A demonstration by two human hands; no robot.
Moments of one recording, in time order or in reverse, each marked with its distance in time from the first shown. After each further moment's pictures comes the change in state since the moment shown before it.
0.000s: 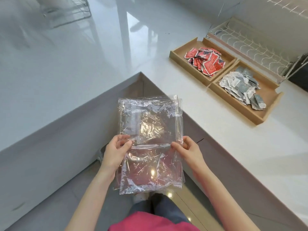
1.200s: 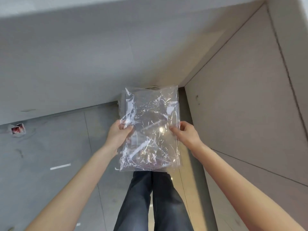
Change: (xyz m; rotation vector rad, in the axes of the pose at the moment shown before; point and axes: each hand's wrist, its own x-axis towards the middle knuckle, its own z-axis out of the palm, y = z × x) left_hand 0.112 -0.217 -0.032 -0.054 0.355 -0.565; right_hand 0.186 0.152 0.137 -0.677 -0.447 0.244
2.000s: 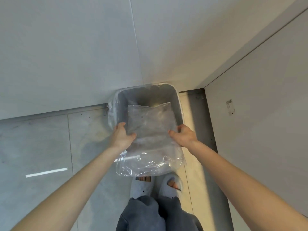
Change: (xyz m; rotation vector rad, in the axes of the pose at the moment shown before) left_hand 0.222 -0.103 0.076 0.364 0.059 0.038; right_hand 0.233 0.083 0.095 -0.283 -0.054 0.112
